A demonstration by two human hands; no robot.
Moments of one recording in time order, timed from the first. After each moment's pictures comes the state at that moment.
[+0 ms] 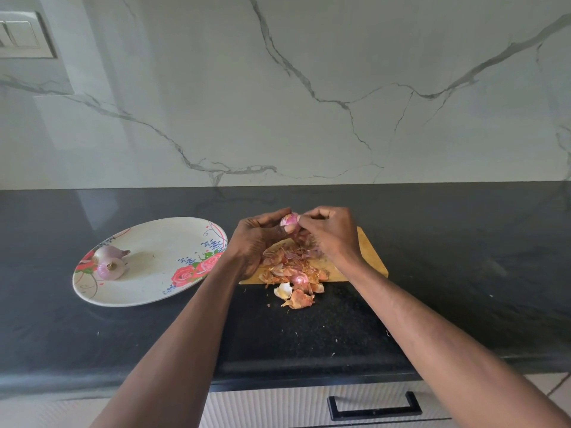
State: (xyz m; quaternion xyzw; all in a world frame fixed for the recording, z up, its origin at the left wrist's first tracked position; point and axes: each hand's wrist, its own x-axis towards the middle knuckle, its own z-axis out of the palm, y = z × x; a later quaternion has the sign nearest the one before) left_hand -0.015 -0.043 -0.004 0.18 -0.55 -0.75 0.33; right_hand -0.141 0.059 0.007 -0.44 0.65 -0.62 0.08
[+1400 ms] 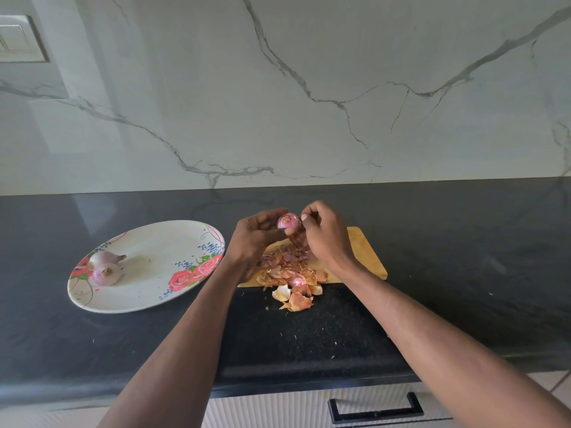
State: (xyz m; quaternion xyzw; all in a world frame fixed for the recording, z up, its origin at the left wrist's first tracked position) left_hand -0.018 -0.048 -0.009 0.18 -0.64 -0.66 0.36; right_hand -0.144 0.049 -0.002 -0.47 0.69 -0.56 0.02
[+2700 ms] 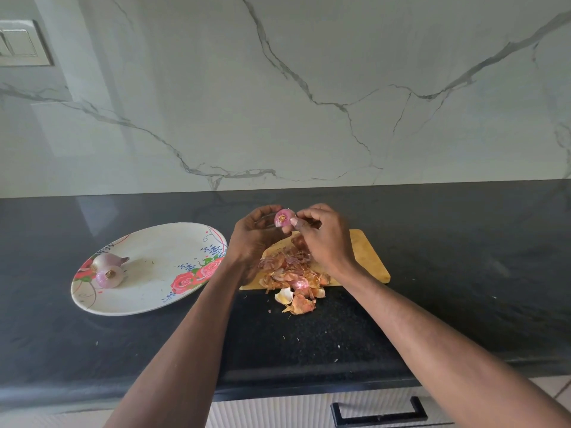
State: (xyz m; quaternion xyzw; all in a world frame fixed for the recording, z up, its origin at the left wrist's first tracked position) left_hand -0.015 -0.047 -0.005 0.16 -0.58 -0.70 0.38; right_hand -0.142 0.043 -0.005 -0.50 0.66 -0.56 -0.06
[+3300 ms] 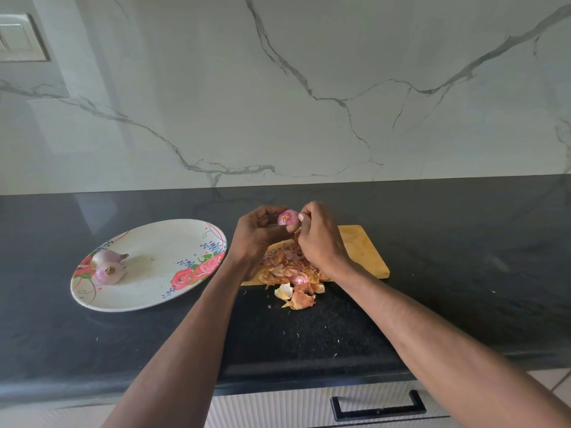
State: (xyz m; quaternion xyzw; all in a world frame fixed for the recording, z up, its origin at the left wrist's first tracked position) left_hand -0.018 -0.046 -0.009 0.18 -0.65 -0.63 0.38; right_hand -0.136 0.039 -0.011 -0.51 0.72 -0.47 -0.07
